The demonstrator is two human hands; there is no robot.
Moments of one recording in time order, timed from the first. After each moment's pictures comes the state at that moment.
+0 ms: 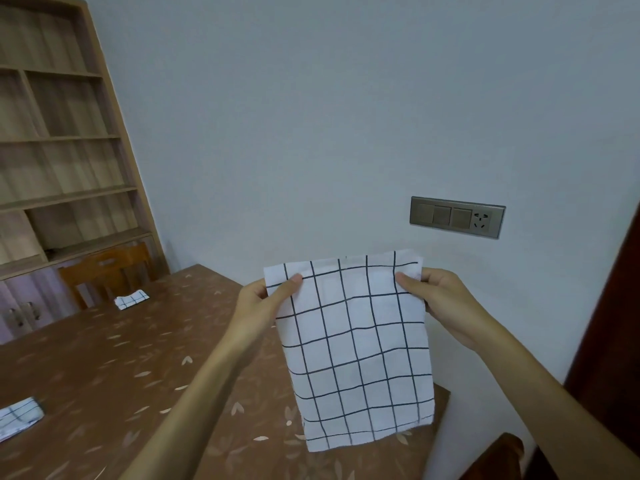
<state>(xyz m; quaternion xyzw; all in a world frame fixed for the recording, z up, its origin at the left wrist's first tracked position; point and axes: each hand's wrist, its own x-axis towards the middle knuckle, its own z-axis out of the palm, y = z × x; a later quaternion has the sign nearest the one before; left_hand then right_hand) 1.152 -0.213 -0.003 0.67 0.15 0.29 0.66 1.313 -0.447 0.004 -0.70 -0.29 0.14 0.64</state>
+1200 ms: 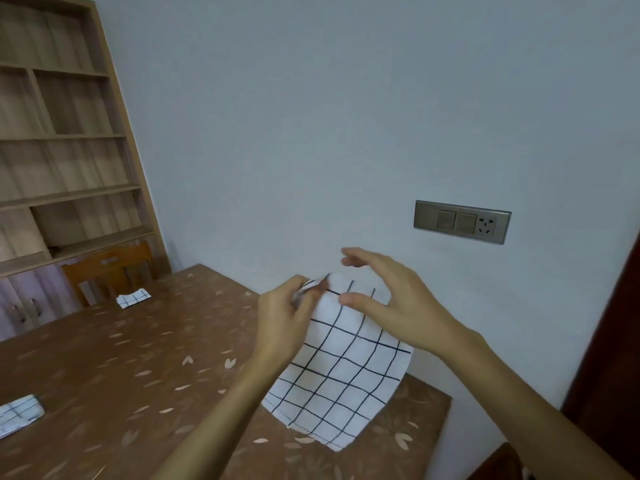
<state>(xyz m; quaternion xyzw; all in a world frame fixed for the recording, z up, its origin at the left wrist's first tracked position) 1.167 -0.240 -0.013 0.80 0.09 0.44 0.40 1.270 -0.410 0.024 -0.75 -0.53 -0.11 0.39</state>
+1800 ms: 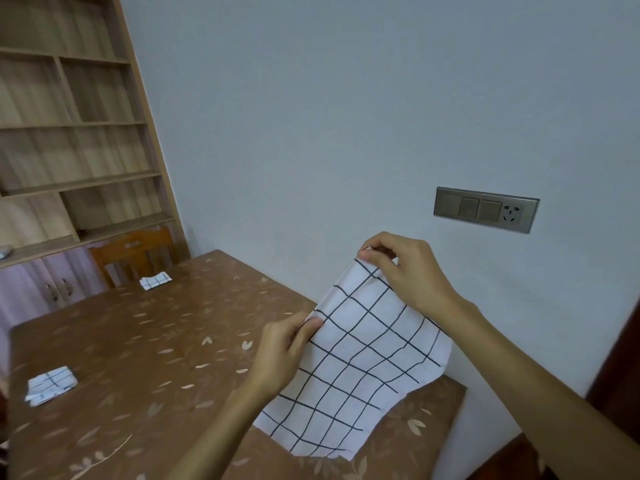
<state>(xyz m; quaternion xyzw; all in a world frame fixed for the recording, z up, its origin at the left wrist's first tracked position) 1.130 -0.213 -0.081 0.84 0.05 0.35 0.40 1.284 -0.381 0.026 -0.72 -0.48 -0.10 0.49</state>
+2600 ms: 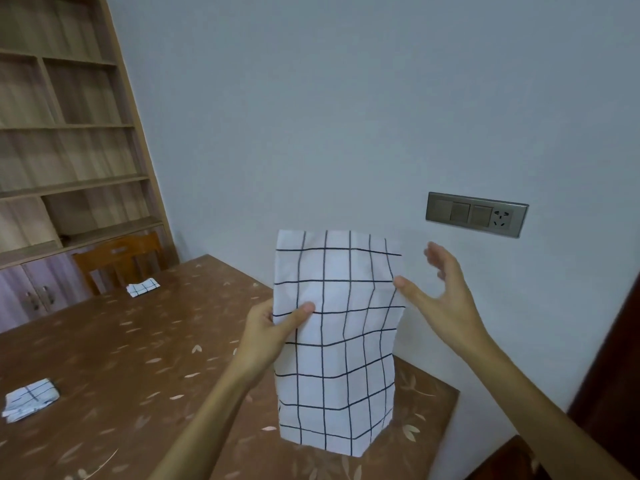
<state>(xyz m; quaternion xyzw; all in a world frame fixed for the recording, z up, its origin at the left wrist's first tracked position) 1.132 -0.206 -0.045 0.71 0.11 0.30 0.62 1.291 -0.427 -0.015 -0.75 -0.30 -0.04 0.59</state>
